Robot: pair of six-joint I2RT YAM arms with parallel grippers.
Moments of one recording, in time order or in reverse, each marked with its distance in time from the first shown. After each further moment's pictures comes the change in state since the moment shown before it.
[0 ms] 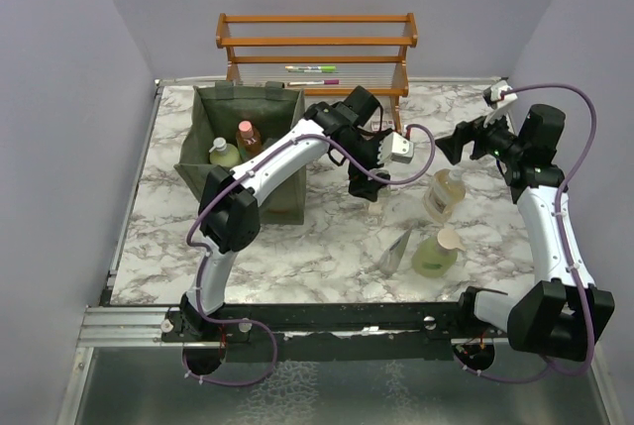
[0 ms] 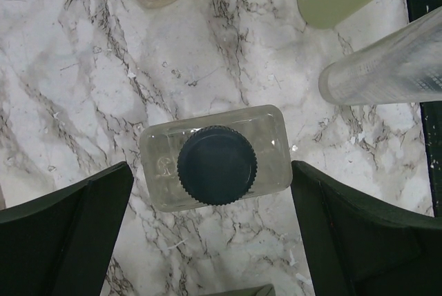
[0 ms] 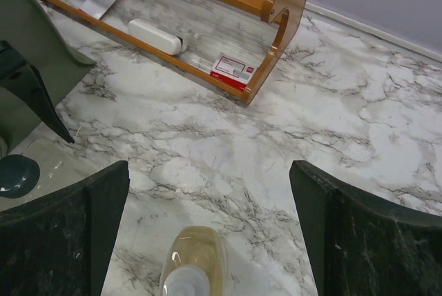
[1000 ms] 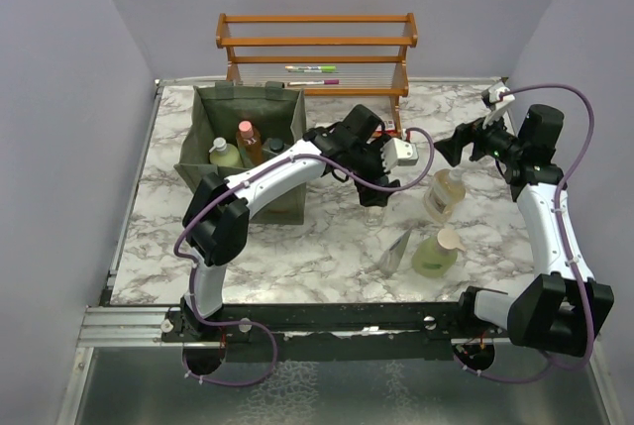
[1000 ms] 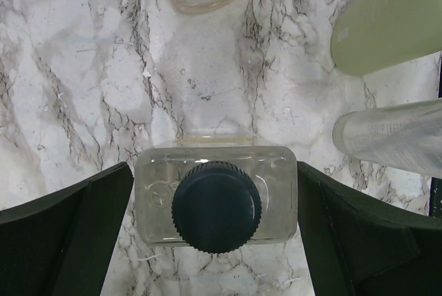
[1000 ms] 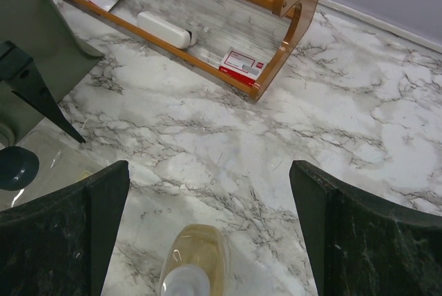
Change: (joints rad) left arm -0.057 -0.139 -0.313 0.388 -0.149 -0.329; right arm -0.011 0.024 -0.003 -0.004 -0.054 -0.019
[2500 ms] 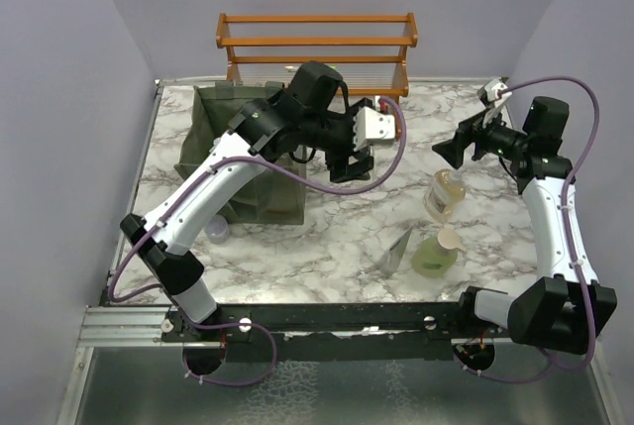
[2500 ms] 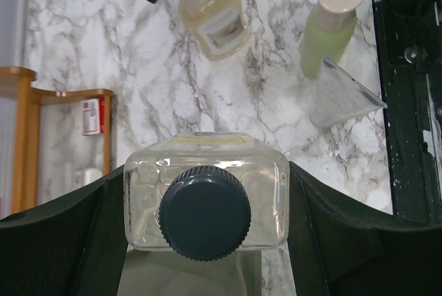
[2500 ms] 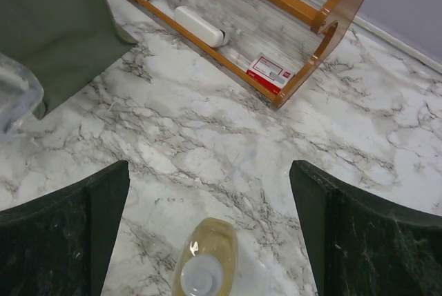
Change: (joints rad) left arm 0.020 -0.294 0.229 -0.351 0.030 0.164; right arm 0.002 0.011 0.094 -0.166 -0.099 -0.127
